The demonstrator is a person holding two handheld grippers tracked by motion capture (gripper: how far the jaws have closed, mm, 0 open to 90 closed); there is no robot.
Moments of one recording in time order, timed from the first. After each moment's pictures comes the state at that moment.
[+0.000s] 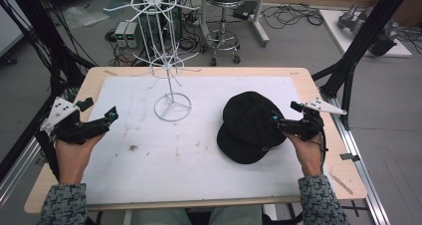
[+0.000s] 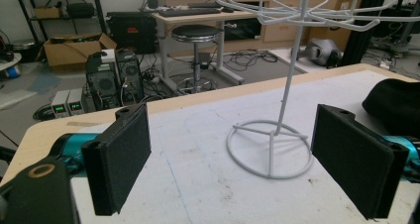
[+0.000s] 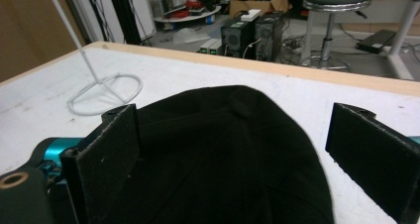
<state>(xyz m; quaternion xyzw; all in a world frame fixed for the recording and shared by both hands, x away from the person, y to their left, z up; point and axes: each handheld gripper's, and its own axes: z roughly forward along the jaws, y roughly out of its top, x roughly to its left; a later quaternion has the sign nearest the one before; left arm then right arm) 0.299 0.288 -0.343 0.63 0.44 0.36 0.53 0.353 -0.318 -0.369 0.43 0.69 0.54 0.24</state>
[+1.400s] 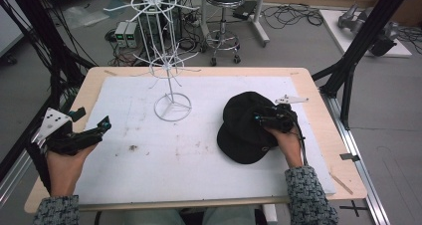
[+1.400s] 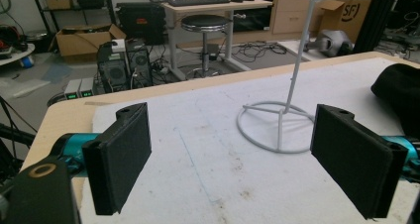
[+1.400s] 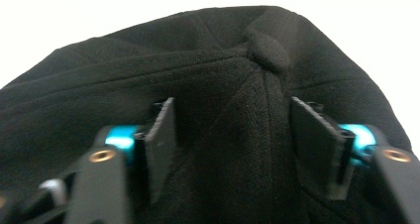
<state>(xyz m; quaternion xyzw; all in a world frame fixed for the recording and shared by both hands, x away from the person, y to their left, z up) 0.276 0.302 -0.355 0.63 0.45 0.36 0.52 0.415 -0.287 -0.420 0.42 0.77 0.45 0.17</state>
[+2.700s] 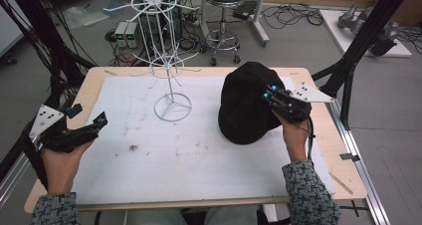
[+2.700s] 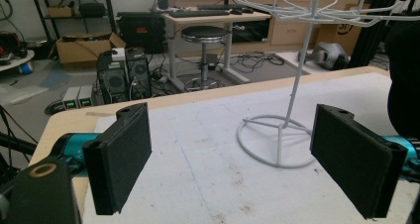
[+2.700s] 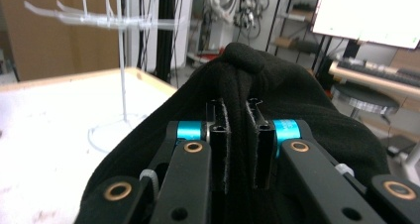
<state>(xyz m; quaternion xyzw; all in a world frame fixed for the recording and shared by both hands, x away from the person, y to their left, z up) 0.277 0.308 -0.345 0.62 0.45 0.37 0.53 0.372 -0.278 -0.329 0.26 0.70 0.59 0.31</state>
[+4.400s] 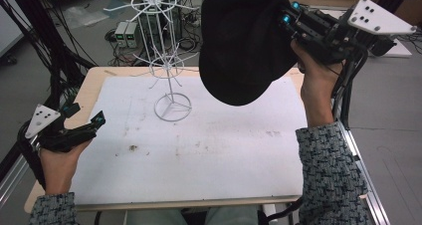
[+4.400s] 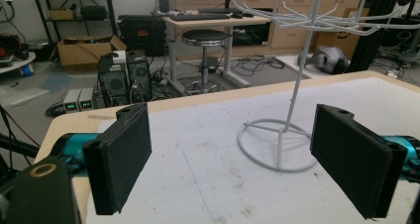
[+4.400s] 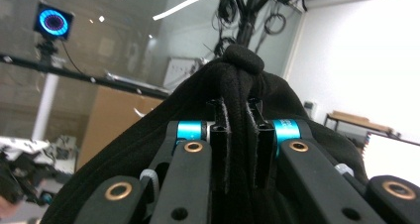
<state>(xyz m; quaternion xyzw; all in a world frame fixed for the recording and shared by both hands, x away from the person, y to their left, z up) 0.275 0.311 -0.341 0.61 0.45 0.37 0.54 0.346 -0.258 -0.124 0.08 0.60 0.73 0.31</state>
